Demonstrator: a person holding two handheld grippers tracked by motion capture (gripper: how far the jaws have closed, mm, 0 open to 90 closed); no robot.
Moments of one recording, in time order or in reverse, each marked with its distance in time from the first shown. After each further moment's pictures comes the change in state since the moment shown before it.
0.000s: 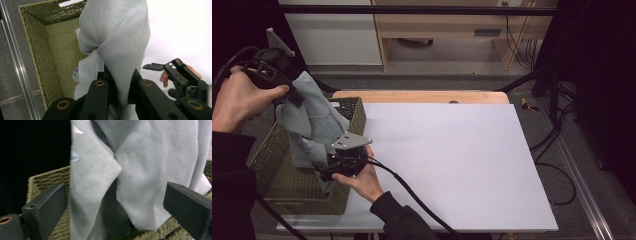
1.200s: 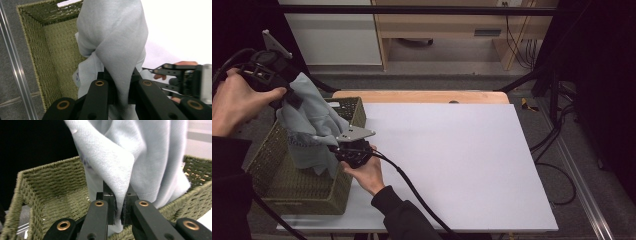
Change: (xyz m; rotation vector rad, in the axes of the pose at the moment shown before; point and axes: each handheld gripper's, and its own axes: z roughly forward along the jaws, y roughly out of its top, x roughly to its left) left arm 0.001 -0.007 -0.001 -0.012 -0.010 0.012; right arm -0.022 0.006 -0.003 0.046 -0.005 -0.020
